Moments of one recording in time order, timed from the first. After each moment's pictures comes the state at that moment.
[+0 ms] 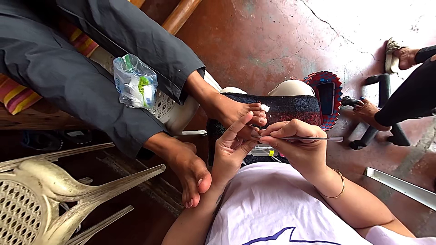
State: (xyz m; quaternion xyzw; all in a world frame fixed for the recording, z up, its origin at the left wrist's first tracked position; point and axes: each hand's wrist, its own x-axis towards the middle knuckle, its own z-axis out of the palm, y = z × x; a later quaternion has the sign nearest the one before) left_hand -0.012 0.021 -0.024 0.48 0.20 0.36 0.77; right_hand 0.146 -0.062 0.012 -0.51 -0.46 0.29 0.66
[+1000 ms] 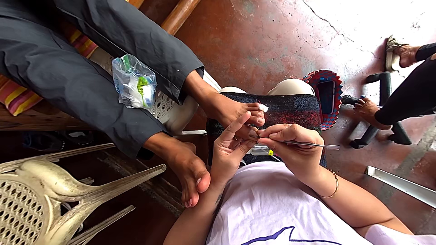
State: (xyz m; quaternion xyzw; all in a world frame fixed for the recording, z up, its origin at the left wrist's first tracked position) left_hand -0.013 0.020 -0.024 0.48 0.20 0.36 0.77; right_hand 0.138 -0.065 0.000 -0.49 -0.47 0.24 0.69
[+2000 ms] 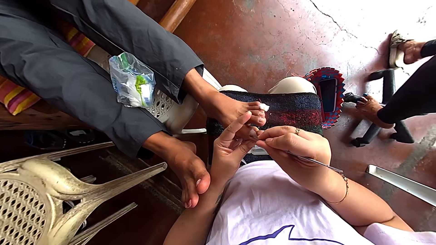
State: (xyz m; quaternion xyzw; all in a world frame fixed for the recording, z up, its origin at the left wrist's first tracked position) left_hand -0.013 0.021 -0.024 0.48 0.20 0.36 0.78; right_hand 0.141 -0.067 0.025 -0.56 -0.58 0.17 0.57
